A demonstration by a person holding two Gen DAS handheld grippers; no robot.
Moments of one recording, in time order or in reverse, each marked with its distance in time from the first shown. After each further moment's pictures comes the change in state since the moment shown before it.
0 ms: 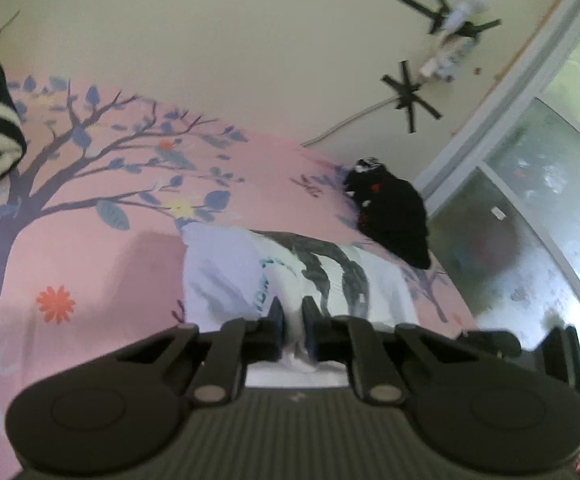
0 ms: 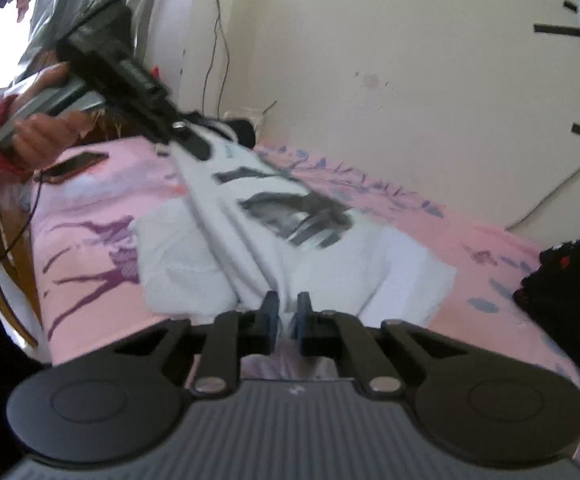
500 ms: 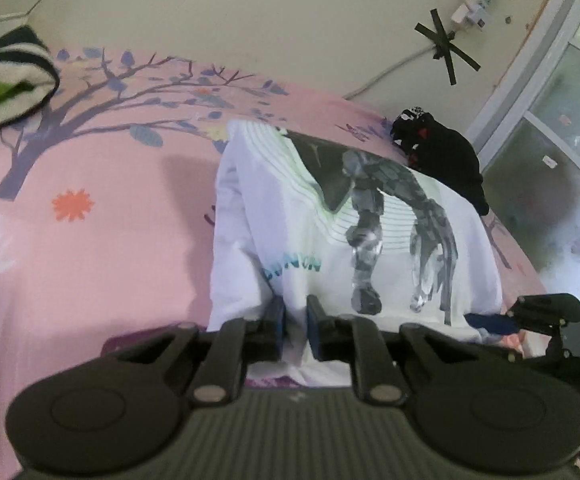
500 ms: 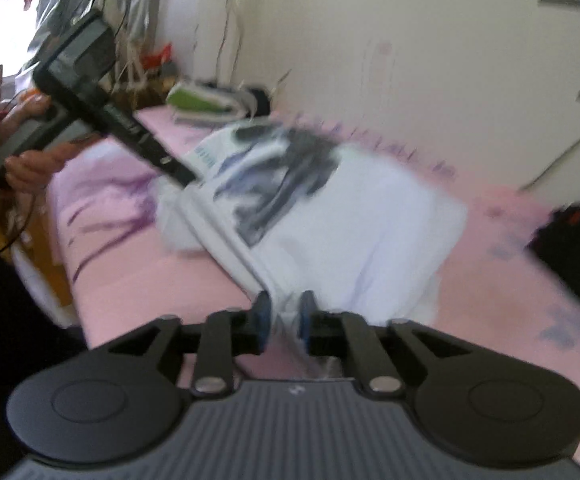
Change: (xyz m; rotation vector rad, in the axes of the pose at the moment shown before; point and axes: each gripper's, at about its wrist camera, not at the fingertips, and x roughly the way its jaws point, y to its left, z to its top) left arm 0.039 0.002 -0.064 0.046 0.044 0.184; right arm 0.006 0.007 -0.036 0.017 0.138 0.093
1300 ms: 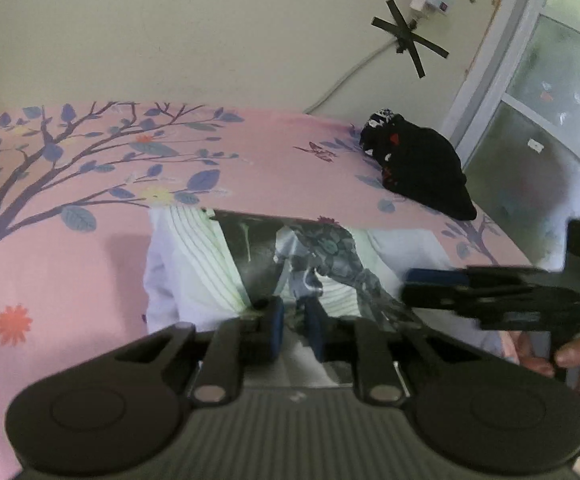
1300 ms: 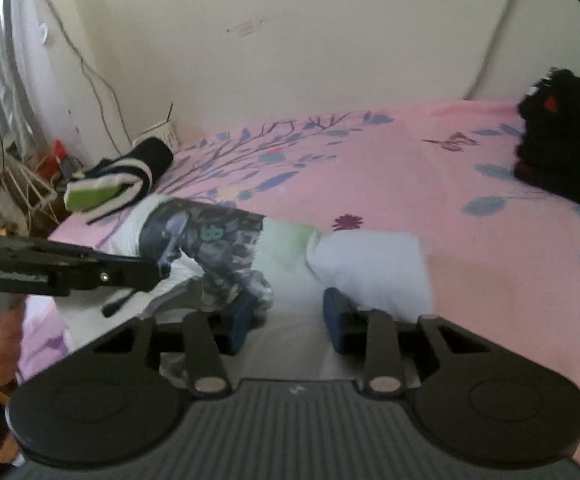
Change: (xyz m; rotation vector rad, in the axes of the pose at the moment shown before) left arm 0.025 -0.036 0.049 0.130 -0.023 -0.024; right arm 0.031 -0.079 0.052 0.588 -0.024 -0.061
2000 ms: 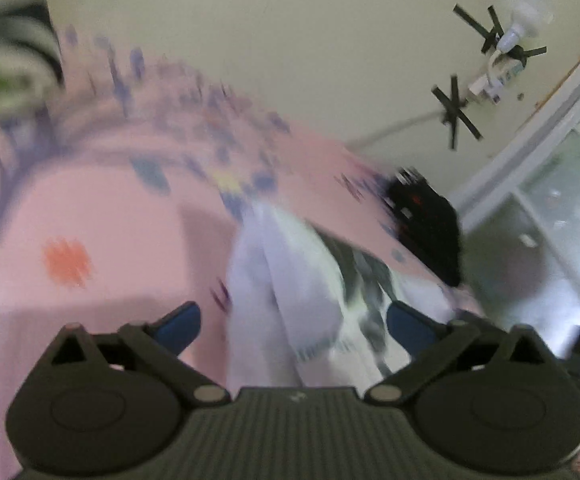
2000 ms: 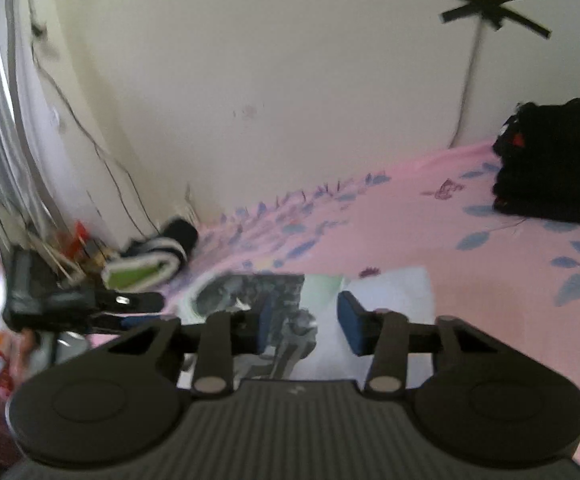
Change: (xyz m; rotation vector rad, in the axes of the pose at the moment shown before) left arm -0.023 0.085 -0.014 -0.335 -0.018 -0.161; right arm -0.020 0.028 0.005 0.071 -0.132 0.012
